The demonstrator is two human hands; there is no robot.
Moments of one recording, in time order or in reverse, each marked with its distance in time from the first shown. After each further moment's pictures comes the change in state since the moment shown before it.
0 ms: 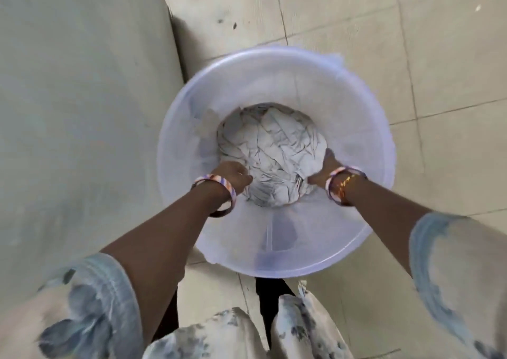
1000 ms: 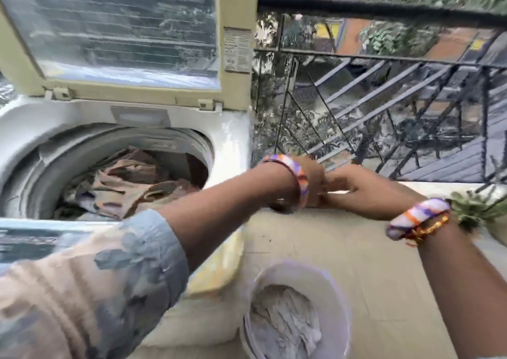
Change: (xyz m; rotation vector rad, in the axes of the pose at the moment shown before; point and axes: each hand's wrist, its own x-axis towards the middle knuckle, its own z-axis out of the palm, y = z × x) left_hand -0.557 0.064 -0.289 0.996 0.274 0.871; right_hand -0.592 -0.235 -0.175 -0.215 0.426 -1.014
